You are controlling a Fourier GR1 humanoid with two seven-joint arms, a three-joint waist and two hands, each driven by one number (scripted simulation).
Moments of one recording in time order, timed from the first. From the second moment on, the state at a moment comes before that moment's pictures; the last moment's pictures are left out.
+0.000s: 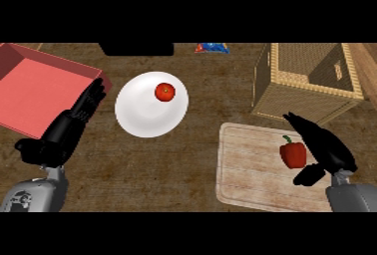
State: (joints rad) left arm -0.17 0.18 0.06 -1.60 -0.06 -0.22 0.04; right arm -0.13 -0.31 0.02 -1.41 0.94 0.30 0.04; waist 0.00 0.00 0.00
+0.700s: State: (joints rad) left arm -0.18 0.18 0.08 -1.60 -0.07 -0.24 0.03; right arm -0.13 -0.32 0.09 -1.32 1.04 0.28 -0.06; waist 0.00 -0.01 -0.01
